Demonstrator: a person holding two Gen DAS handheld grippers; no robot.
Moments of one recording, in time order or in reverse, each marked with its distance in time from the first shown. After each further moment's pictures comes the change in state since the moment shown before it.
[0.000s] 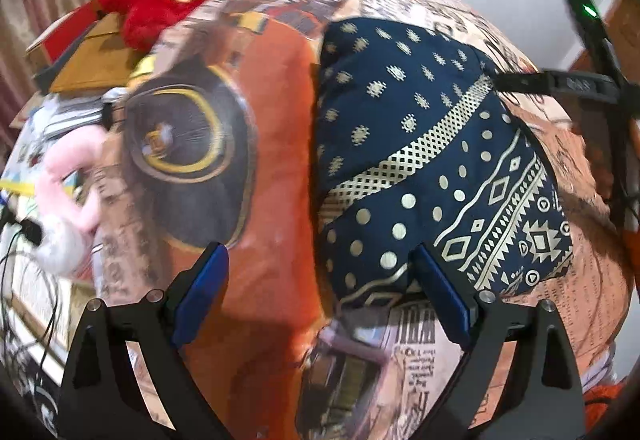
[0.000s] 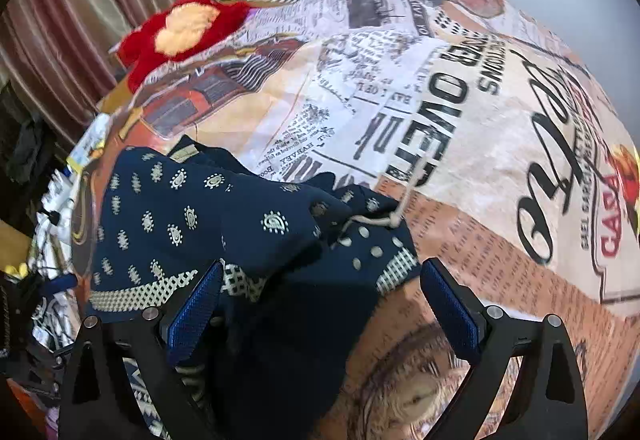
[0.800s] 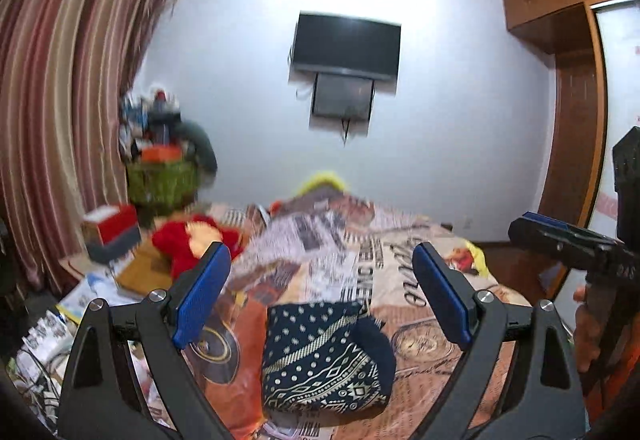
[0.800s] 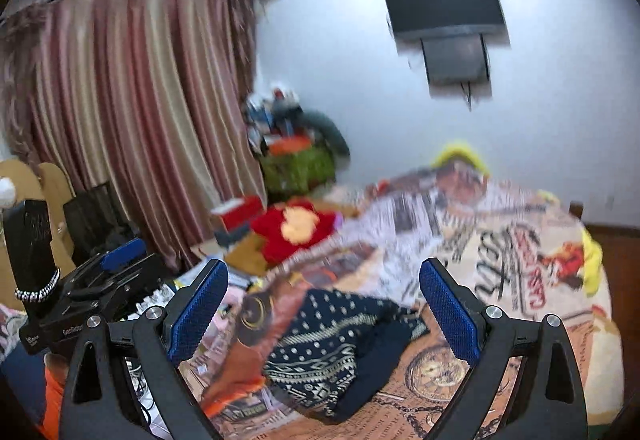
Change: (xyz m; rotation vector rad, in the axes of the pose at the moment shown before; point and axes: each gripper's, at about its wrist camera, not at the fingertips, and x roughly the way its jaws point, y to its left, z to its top) left arm -0.288 -0.137 -0.019 0.092 -0.829 0.051; right arm -0.331 0.058 -0.125 -0.036 -0.738 0.174
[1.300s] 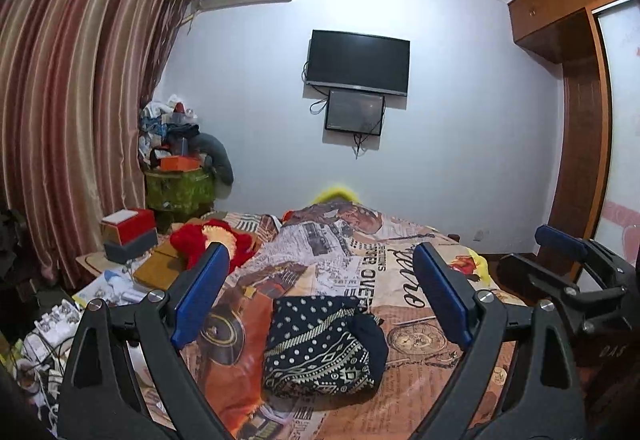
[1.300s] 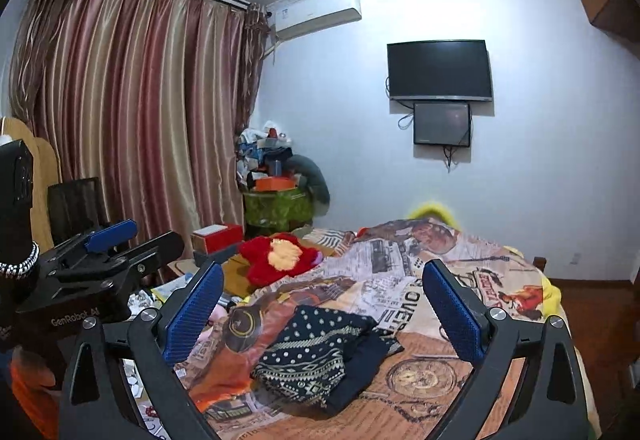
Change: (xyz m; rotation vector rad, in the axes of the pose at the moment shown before) left arm -0.043 -0.015 -0.023 -0.026 -0.037 0.061; right arm -0.070 0.069 -0.045 -0.136 -0.156 -0.119
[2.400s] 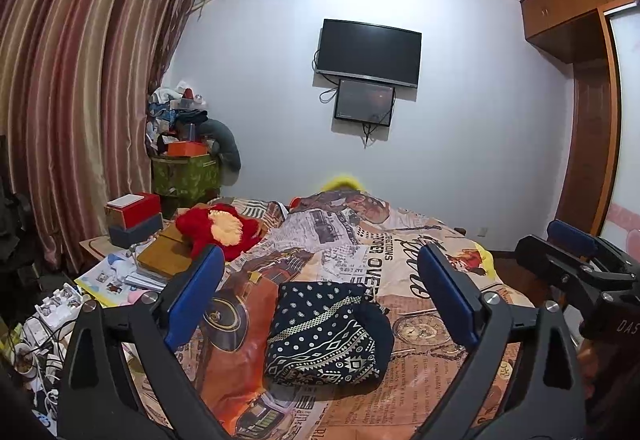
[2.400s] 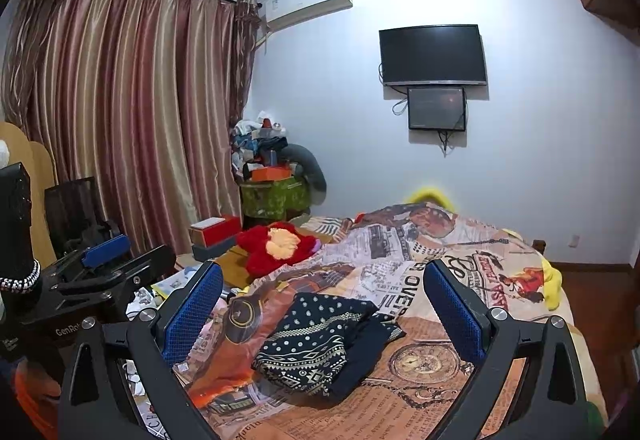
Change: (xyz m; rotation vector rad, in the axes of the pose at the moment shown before) left arm 0.002 0.004 -0.014 -0.027 0.028 0.026; right arm 0.003 -0.011 -0.008 0.037 0.033 -0.007
